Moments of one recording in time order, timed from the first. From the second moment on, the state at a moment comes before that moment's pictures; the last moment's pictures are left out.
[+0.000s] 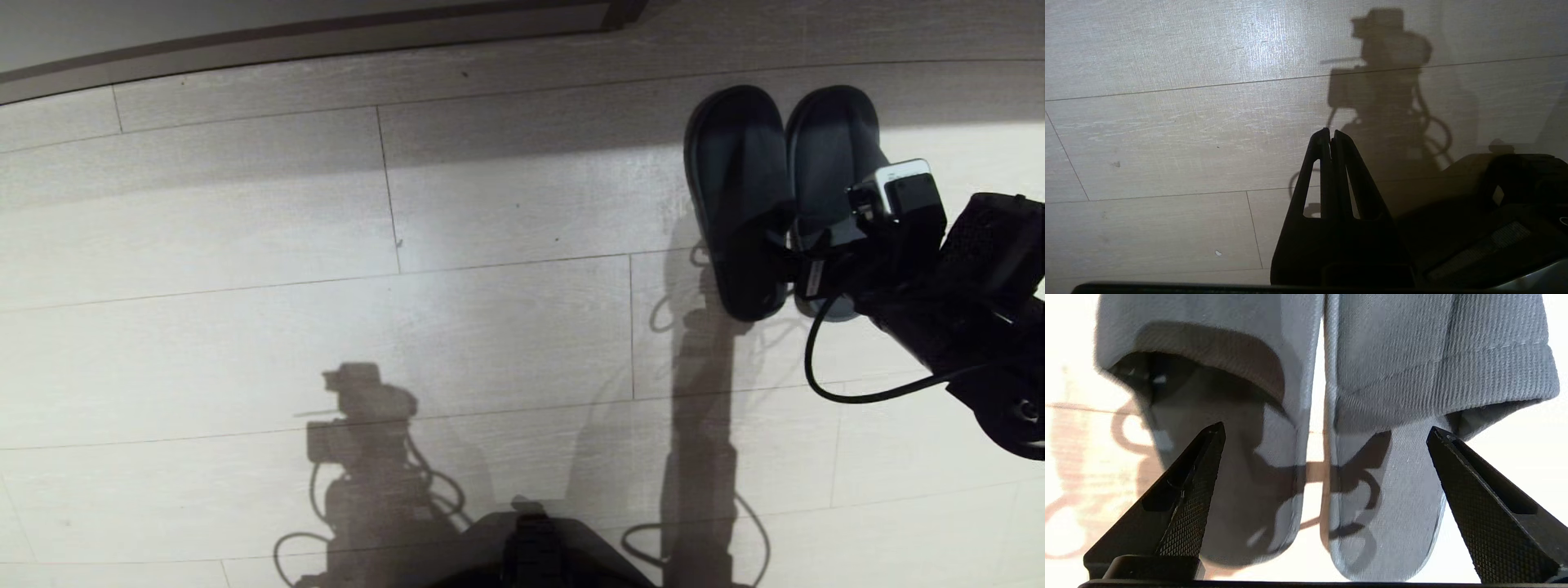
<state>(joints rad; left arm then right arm) 0.01 0.00 0.00 0.00 0.00 -0.01 0.10 1.71 -0.82 -1.01 -0.17 -0.25</state>
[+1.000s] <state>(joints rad) 0.01 0.00 0.00 0.00 0.00 -0.01 0.07 1.87 -0.90 -1.38 -0.07 -0.13</state>
